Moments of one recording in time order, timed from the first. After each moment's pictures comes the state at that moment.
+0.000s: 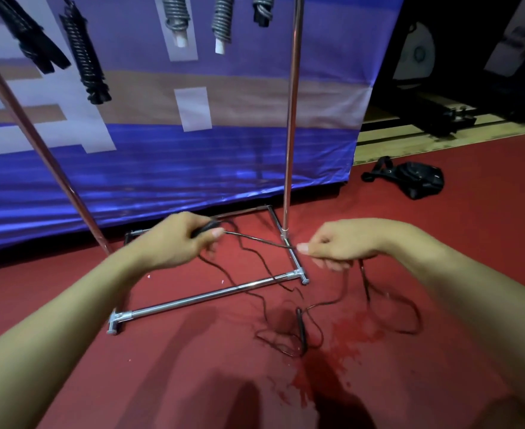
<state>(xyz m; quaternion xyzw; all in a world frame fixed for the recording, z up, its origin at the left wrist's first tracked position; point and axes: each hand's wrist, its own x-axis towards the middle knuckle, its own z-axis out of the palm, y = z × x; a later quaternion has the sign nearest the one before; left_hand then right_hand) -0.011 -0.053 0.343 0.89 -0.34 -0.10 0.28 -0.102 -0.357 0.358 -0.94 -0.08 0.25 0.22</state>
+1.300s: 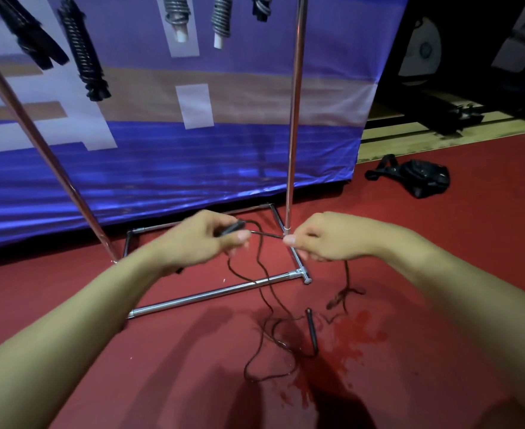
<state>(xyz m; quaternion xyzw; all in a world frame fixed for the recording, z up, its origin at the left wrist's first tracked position) -0.029 -0.087 0.348 0.85 -0.32 -0.17 0.38 -0.091 -0.343 0.358 -0.96 -0.12 0.15 0.20</state>
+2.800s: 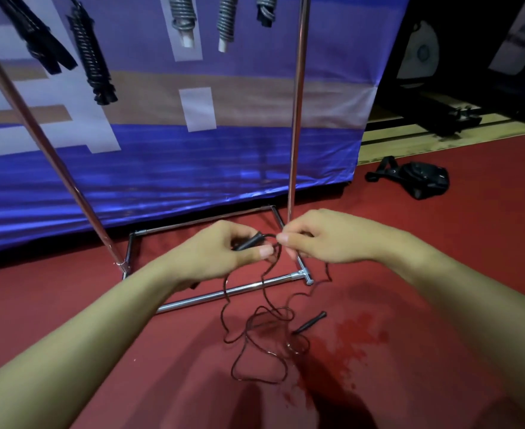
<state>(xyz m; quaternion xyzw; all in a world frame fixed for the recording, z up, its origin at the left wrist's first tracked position) -0.049 -0.089 0.347 0.83 -0.33 -0.20 0.39 -0.102 -0.320 0.374 -0.95 -0.18 0.11 0.24</state>
